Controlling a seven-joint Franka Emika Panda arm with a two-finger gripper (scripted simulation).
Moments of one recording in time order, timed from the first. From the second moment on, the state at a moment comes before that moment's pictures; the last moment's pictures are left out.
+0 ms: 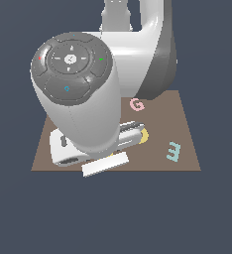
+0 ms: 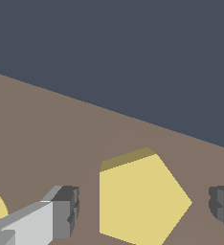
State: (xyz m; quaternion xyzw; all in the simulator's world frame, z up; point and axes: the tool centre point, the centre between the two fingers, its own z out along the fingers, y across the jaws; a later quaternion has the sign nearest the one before) arm 0.104 -0.037 0.044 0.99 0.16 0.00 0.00
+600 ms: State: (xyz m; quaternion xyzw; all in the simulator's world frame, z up) arm 0.103 -0.038 0.031 0.99 0.16 0.00 0.00
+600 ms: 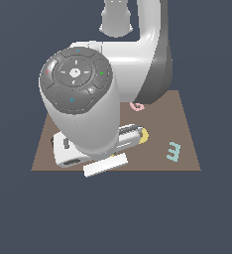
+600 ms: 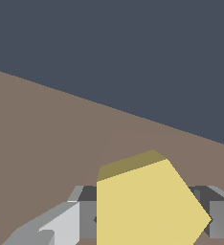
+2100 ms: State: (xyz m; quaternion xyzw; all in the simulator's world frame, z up) arm 0.058 -0.182 0.040 1.00 -0.06 0.00 0.00
